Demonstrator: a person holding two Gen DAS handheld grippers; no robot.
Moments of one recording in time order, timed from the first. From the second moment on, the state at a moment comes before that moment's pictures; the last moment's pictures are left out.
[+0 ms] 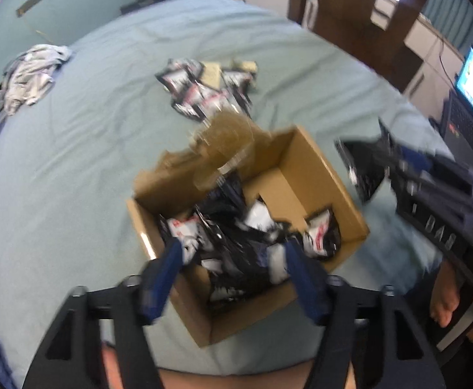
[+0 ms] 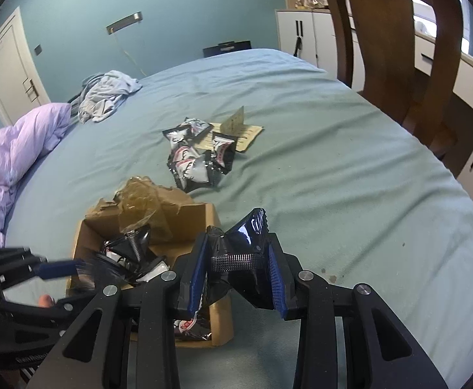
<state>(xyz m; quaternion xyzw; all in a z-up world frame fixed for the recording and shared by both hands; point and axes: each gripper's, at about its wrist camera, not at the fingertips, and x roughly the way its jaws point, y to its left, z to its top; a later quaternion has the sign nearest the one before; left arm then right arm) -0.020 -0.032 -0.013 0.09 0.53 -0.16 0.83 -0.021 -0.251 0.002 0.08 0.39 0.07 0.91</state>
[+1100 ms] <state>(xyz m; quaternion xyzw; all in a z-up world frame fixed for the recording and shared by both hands) 0.000 0.015 0.003 0.04 0.50 -0.04 0.86 -0.021 -0.216 0.003 0.02 0.39 0.12 0.91</state>
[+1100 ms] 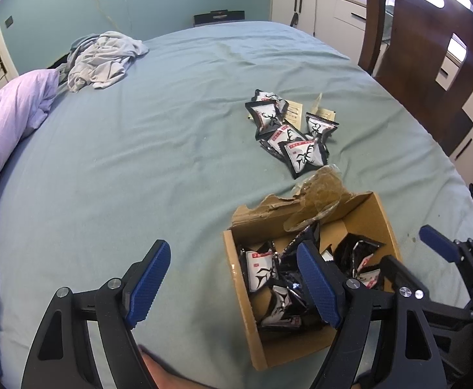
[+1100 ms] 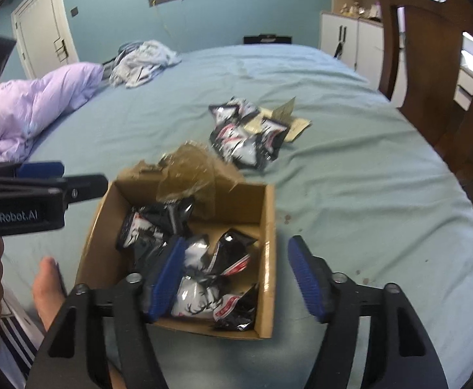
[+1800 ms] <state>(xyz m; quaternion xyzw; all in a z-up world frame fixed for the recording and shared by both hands) 0.002 0.019 0.002 0.02 0.50 -0.04 0.86 -0.038 -0.257 0.026 0.10 0.38 0.05 0.92</state>
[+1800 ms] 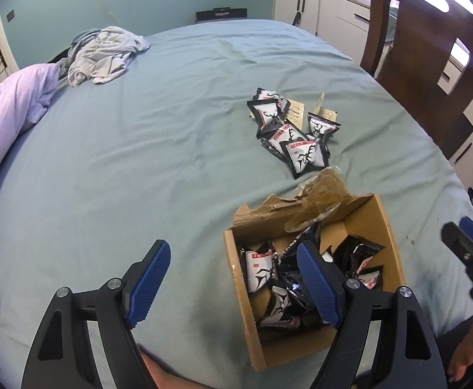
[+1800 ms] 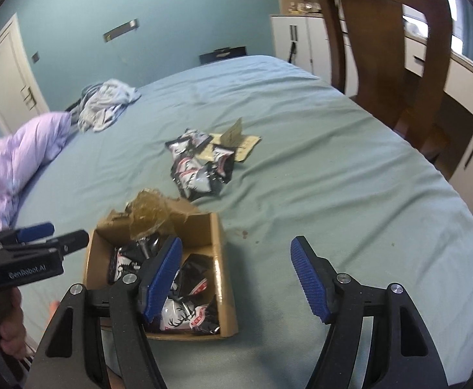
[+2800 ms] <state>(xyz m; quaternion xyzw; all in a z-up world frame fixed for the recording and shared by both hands) 0.028 -0.001 -0.001 0.00 0.52 -0.07 0.85 0.062 -0.283 0.011 0.10 0.43 0.05 0.89</state>
